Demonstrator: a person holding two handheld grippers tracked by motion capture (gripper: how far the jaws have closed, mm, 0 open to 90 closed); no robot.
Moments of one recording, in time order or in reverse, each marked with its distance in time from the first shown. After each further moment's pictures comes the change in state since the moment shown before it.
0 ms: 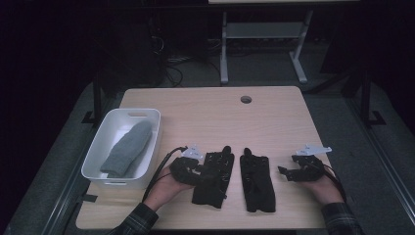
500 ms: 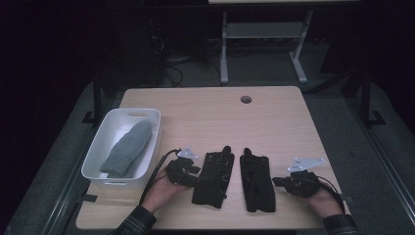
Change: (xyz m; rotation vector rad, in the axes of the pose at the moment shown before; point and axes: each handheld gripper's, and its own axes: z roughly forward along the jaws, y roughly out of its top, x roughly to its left) left arm 0.008 -0.014 0.005 0.038 0.022 -0.085; right arm 0.052 -0.005 -0.018 0.067 0.229 -0.116
